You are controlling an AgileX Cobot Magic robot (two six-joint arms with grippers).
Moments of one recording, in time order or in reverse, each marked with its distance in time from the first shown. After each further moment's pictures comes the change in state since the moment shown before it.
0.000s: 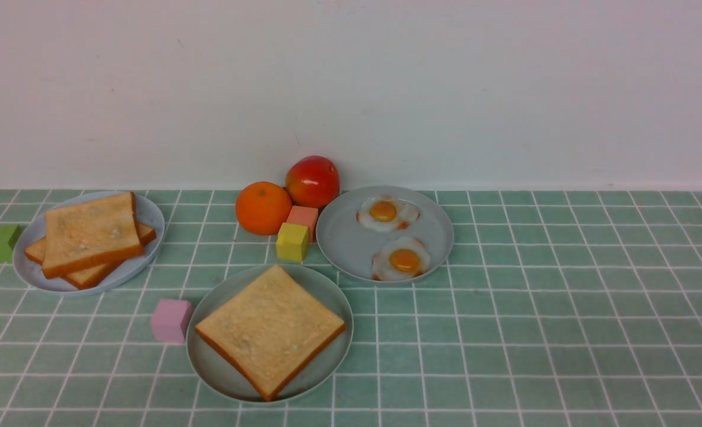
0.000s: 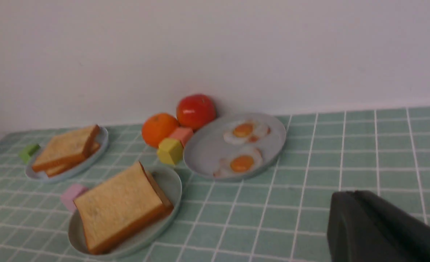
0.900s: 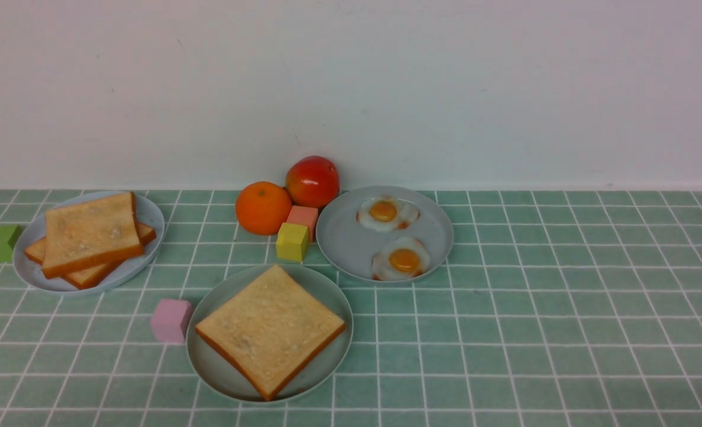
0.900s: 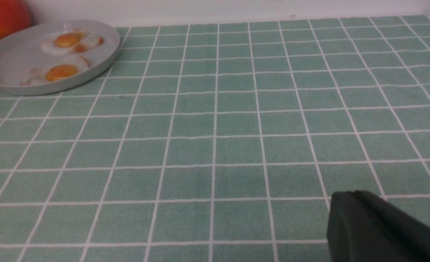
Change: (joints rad) right arm -0.369 -0.222 0.318 0.004 0.040 -0.236; left arm 0.000 0.000 0.000 -0.002 0.037 -0.002
